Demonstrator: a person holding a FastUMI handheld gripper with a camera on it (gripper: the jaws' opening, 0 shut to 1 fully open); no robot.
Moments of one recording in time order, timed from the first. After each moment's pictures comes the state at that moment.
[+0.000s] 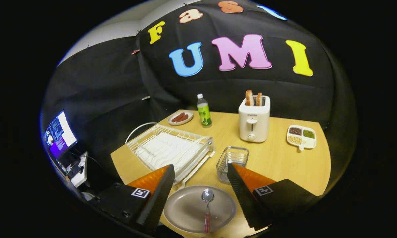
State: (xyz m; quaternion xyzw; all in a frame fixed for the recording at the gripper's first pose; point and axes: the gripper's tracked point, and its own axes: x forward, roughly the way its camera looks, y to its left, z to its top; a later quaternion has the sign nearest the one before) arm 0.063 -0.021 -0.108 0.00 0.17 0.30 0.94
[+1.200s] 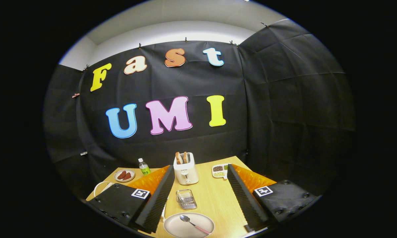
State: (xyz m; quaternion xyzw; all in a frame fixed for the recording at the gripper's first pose) arm -0.031 -0.100 0.056 0.06 -0.02 -0.05 1.00
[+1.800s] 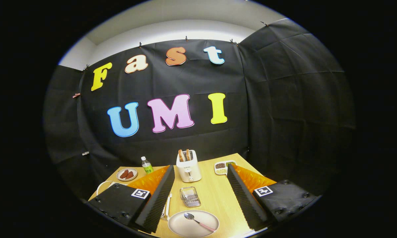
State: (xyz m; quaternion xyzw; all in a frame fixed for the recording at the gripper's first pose) arm -0.035 -0.088 0.051 0.06 -0.01 -0.05 1.00
